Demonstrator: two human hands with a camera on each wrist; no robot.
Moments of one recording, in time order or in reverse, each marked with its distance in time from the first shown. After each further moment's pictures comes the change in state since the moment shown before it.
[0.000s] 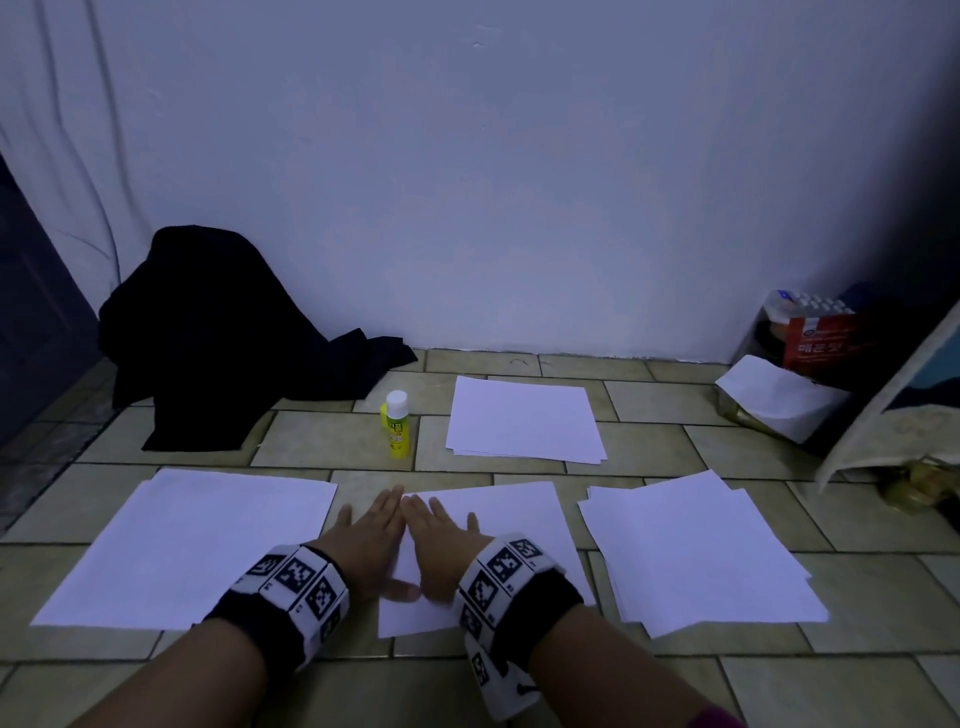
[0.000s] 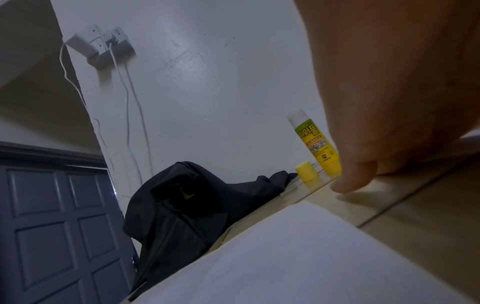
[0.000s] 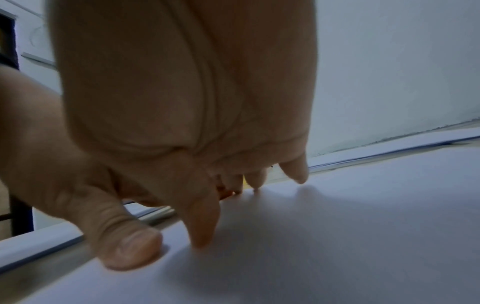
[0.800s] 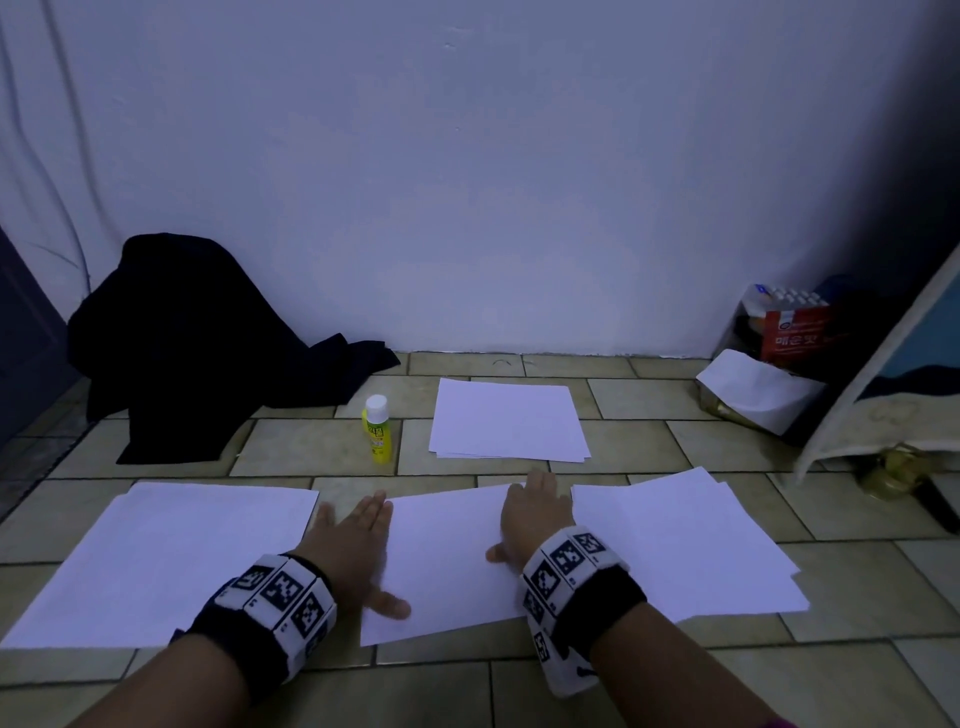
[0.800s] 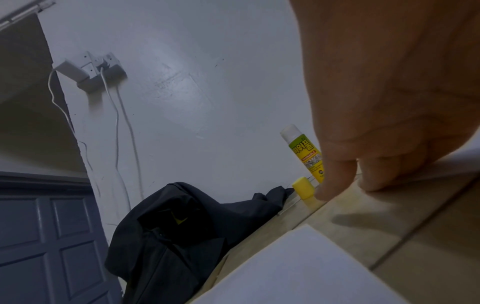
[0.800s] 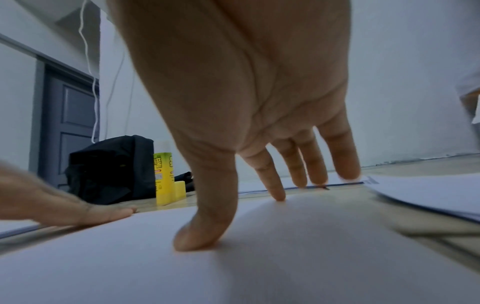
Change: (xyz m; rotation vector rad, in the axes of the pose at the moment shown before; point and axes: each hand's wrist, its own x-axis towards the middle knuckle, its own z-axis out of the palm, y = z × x) left_hand -0.007 0.010 -0.007 0.107 -0.011 -0.090; right_hand -0.025 0.078 -0.014 -0.115 0.248 0.416
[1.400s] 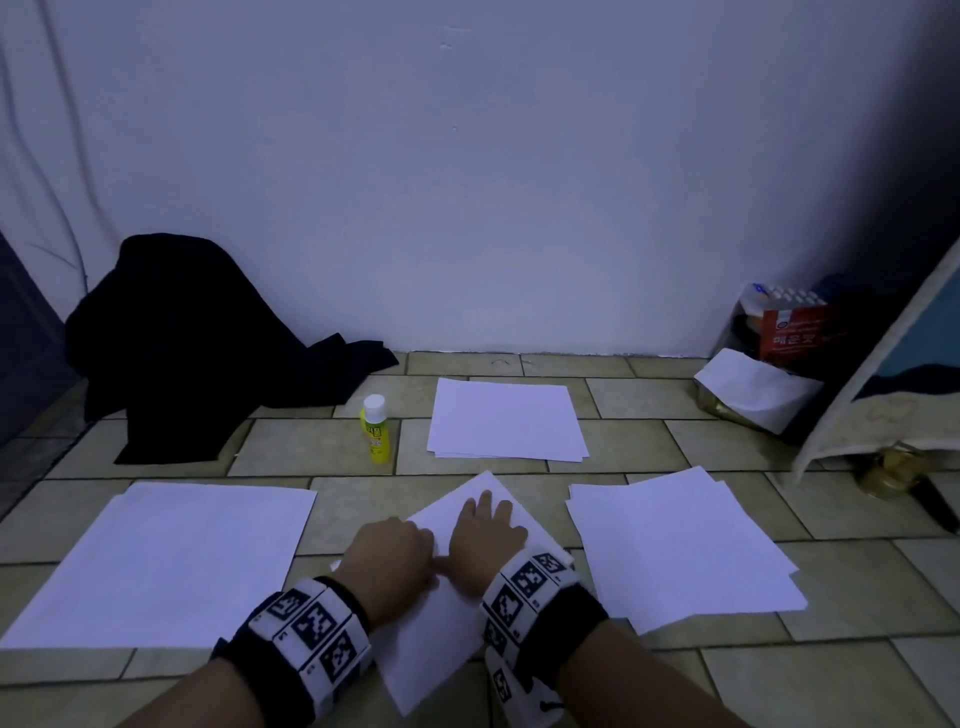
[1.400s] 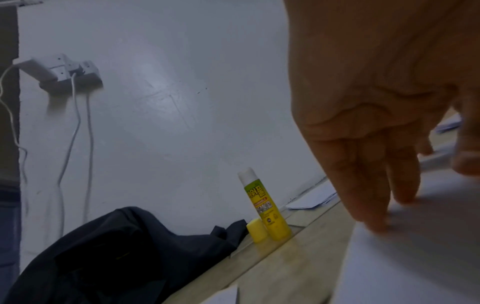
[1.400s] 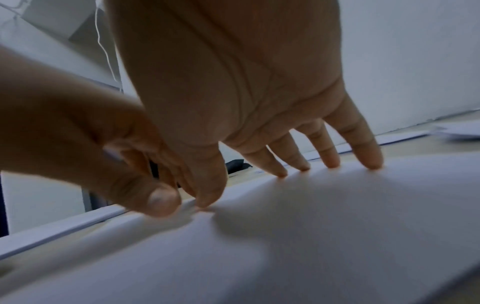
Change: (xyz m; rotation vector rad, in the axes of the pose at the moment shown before) left_hand -0.011 0.047 -0.009 0.087 0.290 0.080; right_hand -0.004 -0.052 0.021 0.201 -0.109 0.059
